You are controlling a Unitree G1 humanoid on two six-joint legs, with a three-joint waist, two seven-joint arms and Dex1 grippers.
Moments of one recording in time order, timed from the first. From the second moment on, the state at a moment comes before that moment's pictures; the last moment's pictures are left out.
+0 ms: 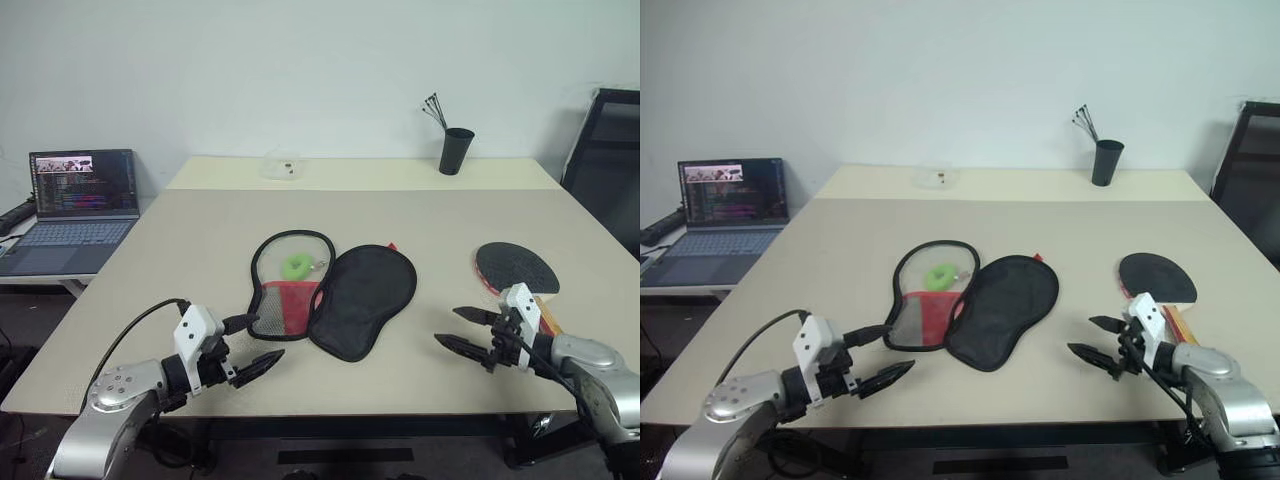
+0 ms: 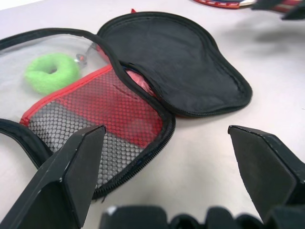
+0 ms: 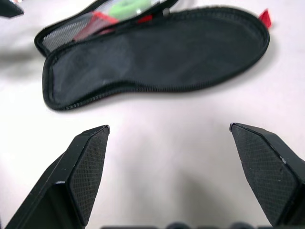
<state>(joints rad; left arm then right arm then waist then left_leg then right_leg) 0.04 0.66 0.16 -0.25 -0.43 0.27 -0.87 -0.13 -0.67 -0.11 -0.12 0.47 0.49 0.94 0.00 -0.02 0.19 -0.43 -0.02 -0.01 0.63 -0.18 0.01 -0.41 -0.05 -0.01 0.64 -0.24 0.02</state>
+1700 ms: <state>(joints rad) -0.40 0.81 0.08 -0.07 -0.51 0.52 -1.19 -0.45 -0.21 -0.08 -0.09 0.64 1.13 0.34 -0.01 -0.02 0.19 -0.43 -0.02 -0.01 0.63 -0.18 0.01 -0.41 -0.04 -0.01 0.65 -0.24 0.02</state>
